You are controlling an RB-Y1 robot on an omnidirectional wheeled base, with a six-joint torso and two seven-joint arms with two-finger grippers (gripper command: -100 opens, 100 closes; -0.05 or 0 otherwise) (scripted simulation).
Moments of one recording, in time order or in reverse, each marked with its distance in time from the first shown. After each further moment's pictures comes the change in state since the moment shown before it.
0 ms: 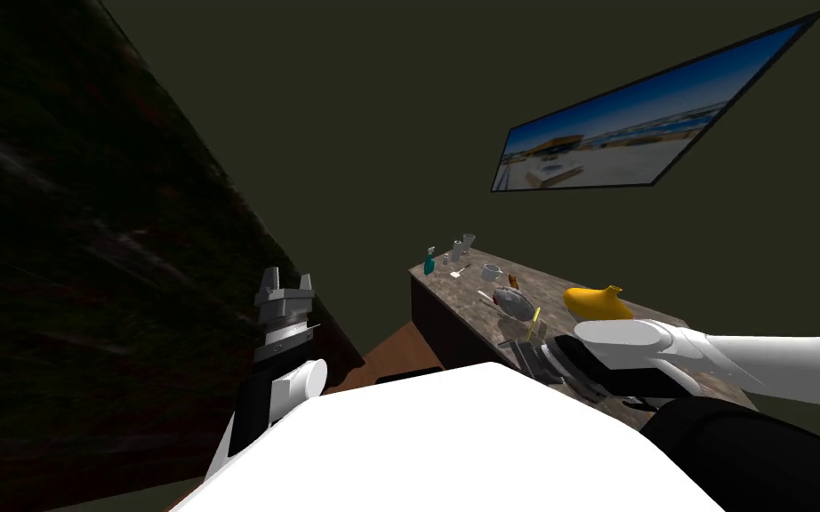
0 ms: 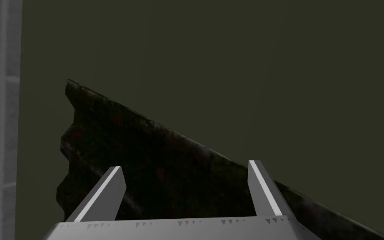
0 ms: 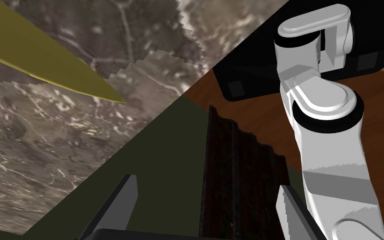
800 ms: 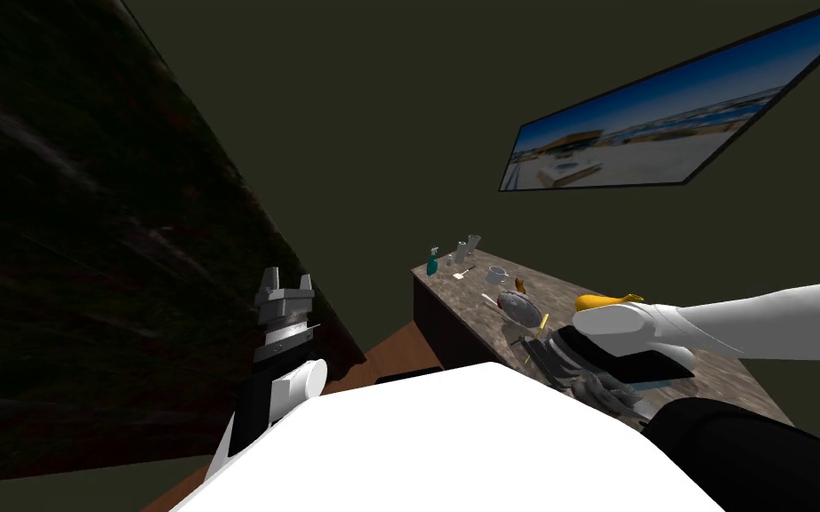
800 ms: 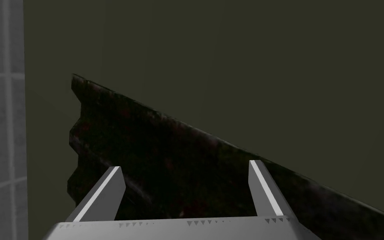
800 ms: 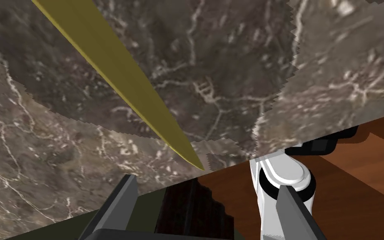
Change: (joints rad) left arm 0.000 0.000 0.000 0.000 0.000 0.000 0.000; right arm 0.033 -0.213 0.025 0.049 0.071 0.050 0.061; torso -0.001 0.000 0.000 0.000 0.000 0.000
